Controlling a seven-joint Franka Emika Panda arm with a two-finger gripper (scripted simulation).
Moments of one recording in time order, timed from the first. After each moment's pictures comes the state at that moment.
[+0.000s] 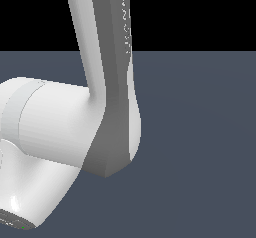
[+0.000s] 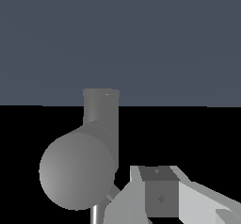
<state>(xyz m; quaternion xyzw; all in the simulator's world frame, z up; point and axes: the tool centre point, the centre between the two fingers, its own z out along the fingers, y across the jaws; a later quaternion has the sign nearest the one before) -0.047 0.085 0.122 0.06 0.72 -0.06 0.69</state>
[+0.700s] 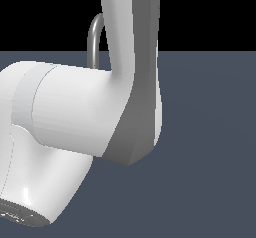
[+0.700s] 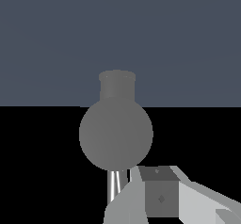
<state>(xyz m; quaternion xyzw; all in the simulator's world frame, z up) -0.051 0.066 0.140 0.06 0.72 -0.06 0.69</state>
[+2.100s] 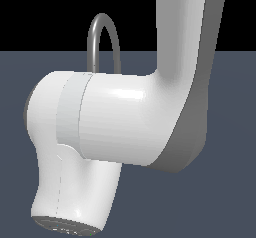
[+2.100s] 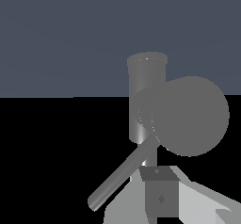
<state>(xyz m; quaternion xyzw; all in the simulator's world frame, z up) -0.054 0.031 0.150 0.04 0.69 -0.03 0.72</state>
